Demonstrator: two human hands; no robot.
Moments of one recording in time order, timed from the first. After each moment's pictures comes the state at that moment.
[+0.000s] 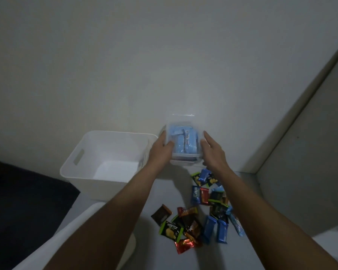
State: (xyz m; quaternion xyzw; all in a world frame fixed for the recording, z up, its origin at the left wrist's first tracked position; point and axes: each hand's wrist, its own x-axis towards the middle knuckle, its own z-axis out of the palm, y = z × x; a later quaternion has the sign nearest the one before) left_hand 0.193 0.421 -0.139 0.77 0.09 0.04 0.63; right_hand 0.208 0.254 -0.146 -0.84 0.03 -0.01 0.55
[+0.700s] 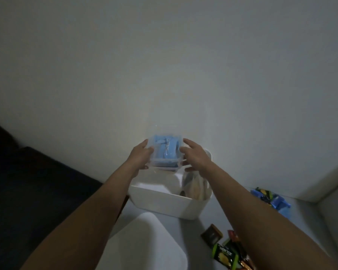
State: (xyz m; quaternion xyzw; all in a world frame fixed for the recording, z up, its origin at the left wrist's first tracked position) left_hand 0.171 0.664 -0.119 0.77 0.24 0.02 0.59; right_hand 0.223 0.484 -0.119 -0.80 -0.03 0.19 0.57
